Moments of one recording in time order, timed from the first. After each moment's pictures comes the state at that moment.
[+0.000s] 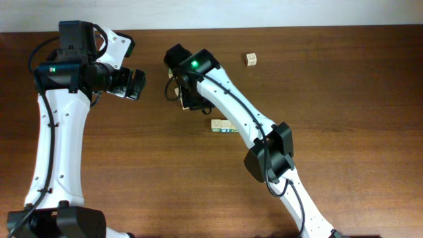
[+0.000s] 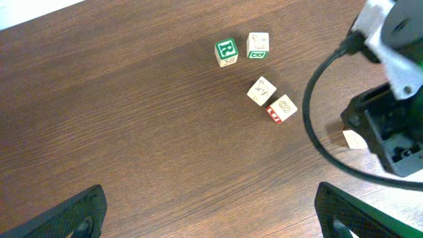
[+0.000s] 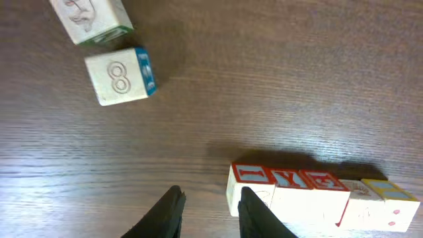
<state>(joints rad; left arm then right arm) 0.05 1.66 1.71 -1.05 0.21 0.36 0.66 2.59 2.66 -1.52 0.11 0.57</state>
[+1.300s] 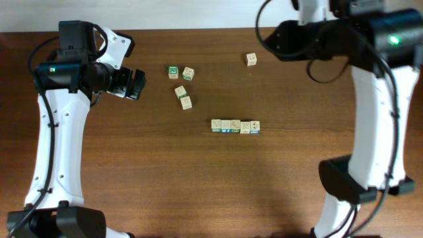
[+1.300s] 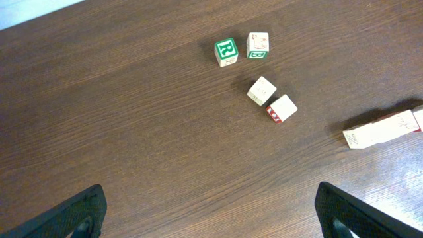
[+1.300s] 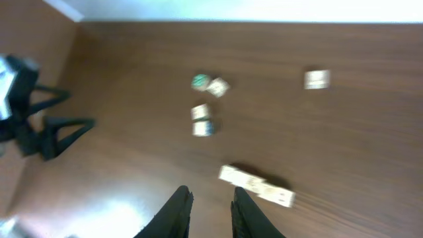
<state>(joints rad) 0.05 1.66 1.71 -1.05 0.21 0.36 0.20 2.01 2.86 -1.69 -0.34 0.18</state>
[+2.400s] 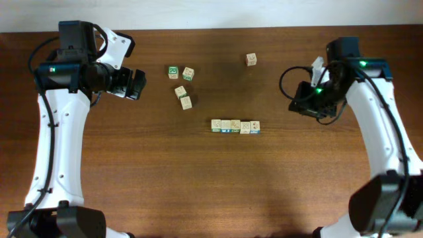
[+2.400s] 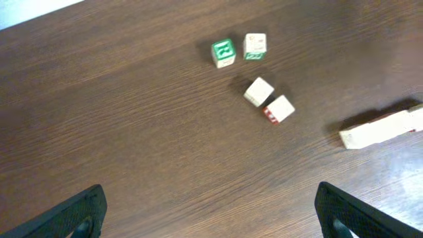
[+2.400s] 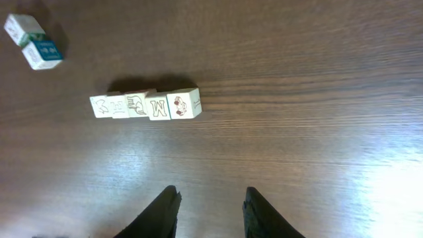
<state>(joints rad) 0.05 1.66 1.71 -1.05 0.22 0.36 -0.02 1.74 1.59 -1.25 -0.34 0.20</state>
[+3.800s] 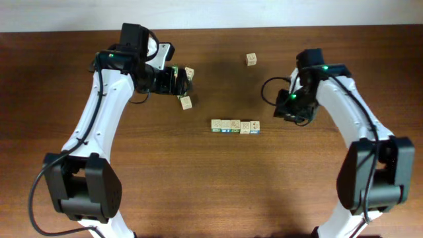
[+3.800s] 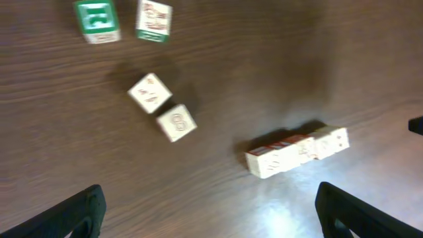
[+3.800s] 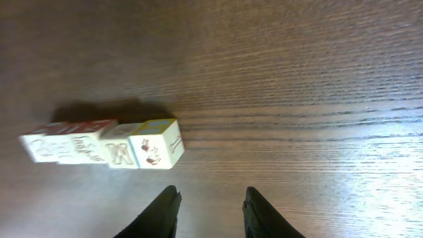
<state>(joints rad) -0.14 1.89 1.71 -0.98 0.35 -0.02 0.08 1.90 1.48 -1.04 -0.24 0.31</state>
